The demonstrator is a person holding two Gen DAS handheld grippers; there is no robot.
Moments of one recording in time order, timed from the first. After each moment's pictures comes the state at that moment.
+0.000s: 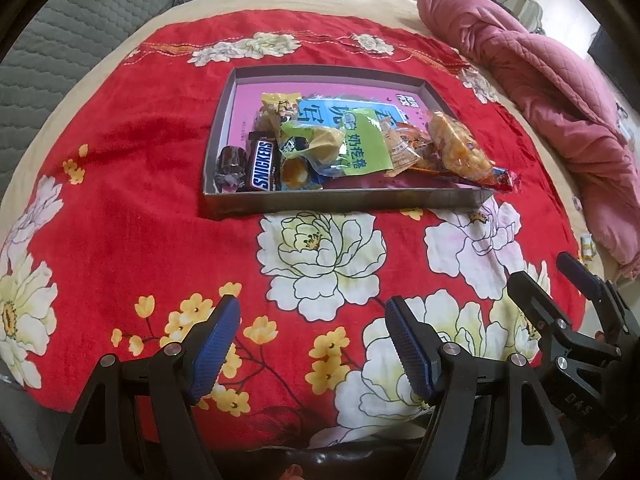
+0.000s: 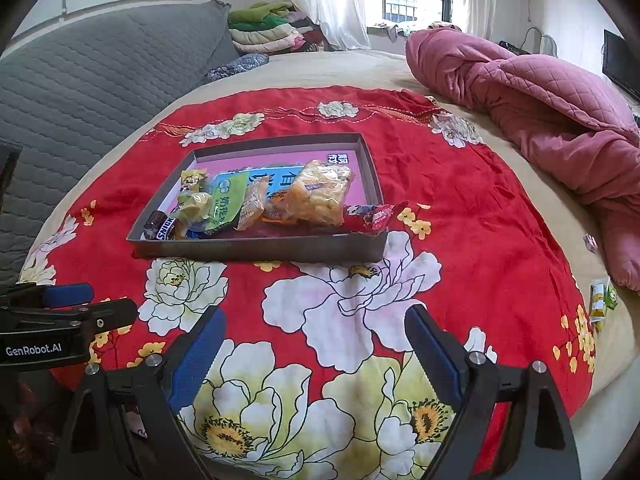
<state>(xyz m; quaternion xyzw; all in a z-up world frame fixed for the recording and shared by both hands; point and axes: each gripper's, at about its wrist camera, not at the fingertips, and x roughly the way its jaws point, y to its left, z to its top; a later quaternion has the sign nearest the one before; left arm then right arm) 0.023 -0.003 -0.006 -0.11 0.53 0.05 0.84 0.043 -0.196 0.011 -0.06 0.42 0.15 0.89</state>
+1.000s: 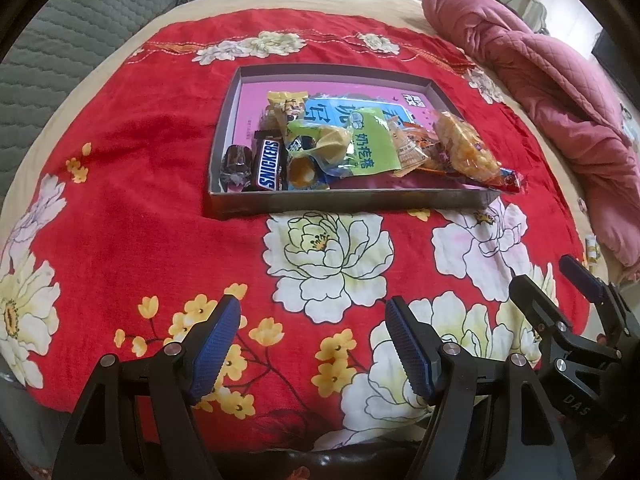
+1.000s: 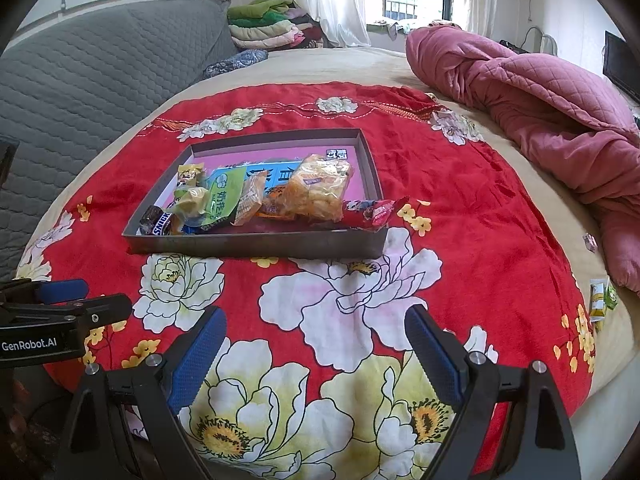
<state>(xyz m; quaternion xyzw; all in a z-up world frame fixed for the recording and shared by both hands) 0.025 -0.001 -0.009 -0.11 0.53 0.06 0.84 0.045 -0.195 0.005 -0.06 0.42 0.15 0.89</state>
